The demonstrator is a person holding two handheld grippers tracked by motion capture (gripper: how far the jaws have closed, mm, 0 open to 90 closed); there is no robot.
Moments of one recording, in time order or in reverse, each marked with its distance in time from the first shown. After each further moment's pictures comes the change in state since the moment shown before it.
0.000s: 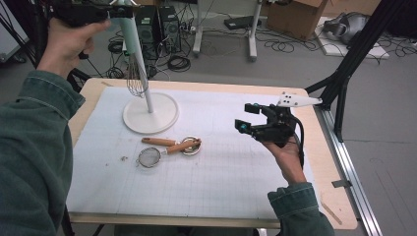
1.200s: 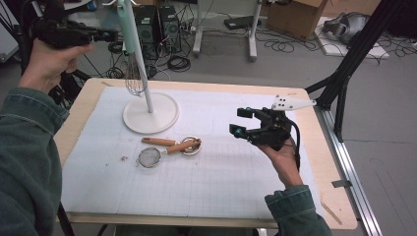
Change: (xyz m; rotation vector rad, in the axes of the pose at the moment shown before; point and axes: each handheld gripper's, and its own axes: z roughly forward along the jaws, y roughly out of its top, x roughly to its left) left arm 0.007 -0.037 -0.035 0.070 -0.029 0.027; right arm 0.009 -0.003 0.008 0.006 0.081 -0.008
